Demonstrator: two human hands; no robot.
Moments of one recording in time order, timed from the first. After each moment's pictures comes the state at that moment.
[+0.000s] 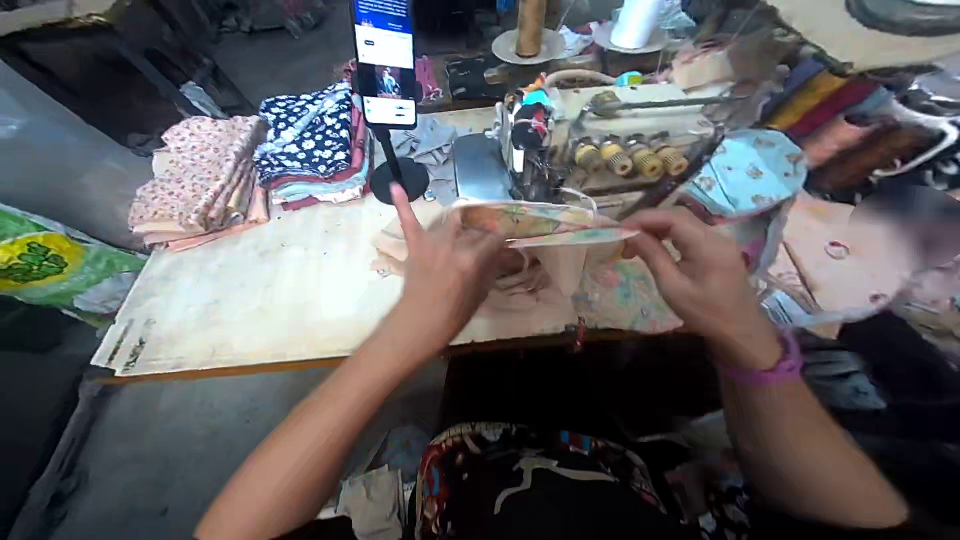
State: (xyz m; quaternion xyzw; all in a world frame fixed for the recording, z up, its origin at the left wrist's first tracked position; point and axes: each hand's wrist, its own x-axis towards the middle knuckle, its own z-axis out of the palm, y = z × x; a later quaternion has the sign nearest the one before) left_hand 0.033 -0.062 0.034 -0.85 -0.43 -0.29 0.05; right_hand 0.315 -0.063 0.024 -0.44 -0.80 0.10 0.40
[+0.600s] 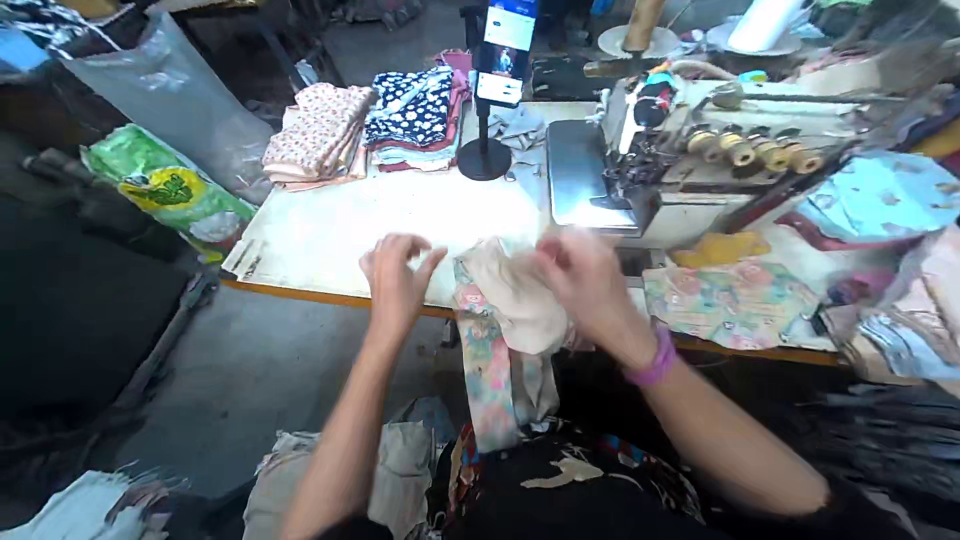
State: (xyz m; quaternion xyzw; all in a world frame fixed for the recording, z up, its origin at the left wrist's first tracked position) left_hand -0.101 -0.128 -0.026 -0.64 -0.69 -0.34 -0.05; right_hand 0.153 -0.080 -0.012 -0.40 -0.83 0.17 0.36
